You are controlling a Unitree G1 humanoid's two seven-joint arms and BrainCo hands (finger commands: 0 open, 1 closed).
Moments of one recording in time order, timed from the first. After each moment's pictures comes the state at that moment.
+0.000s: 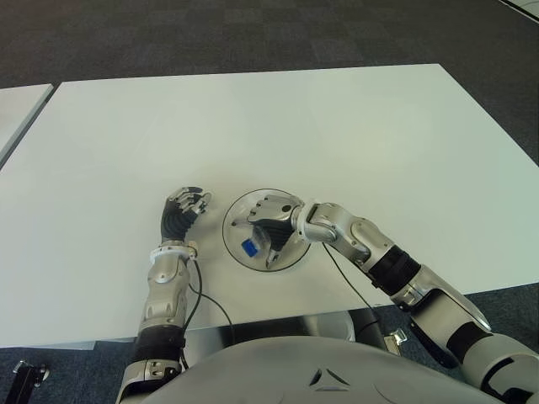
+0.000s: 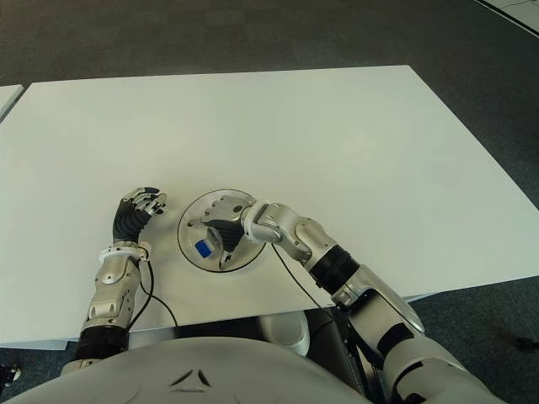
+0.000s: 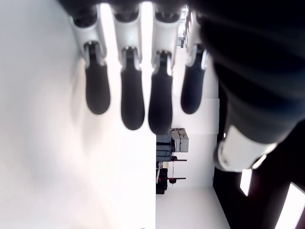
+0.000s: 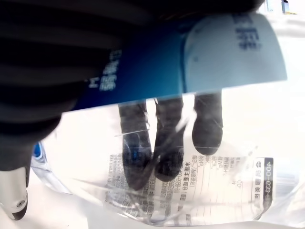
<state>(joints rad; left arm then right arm) 0.15 0.03 0.14 0.26 -0.06 -0.16 0.02 -0.45 -0.33 0.73 0.17 -0.91 -0.33 0.50</state>
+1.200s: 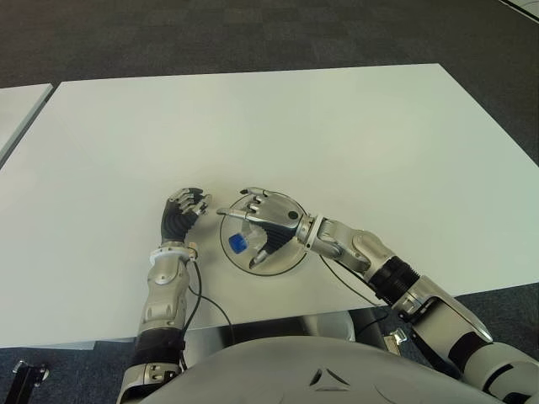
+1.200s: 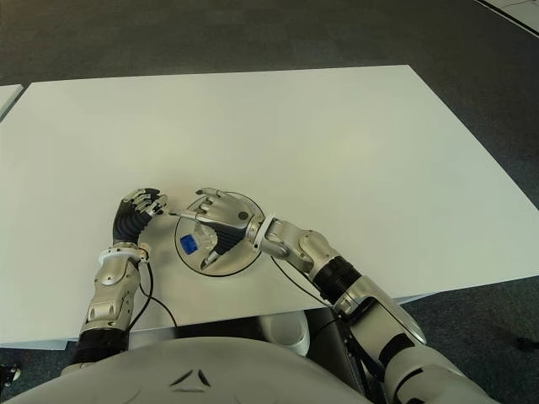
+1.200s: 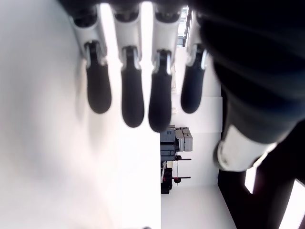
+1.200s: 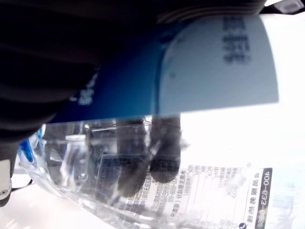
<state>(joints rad) 0.17 0.03 0.14 0.21 -0.02 -0.13 0.02 -0.38 -0.32 0.73 0.32 -1.02 -0.54 -0.30</state>
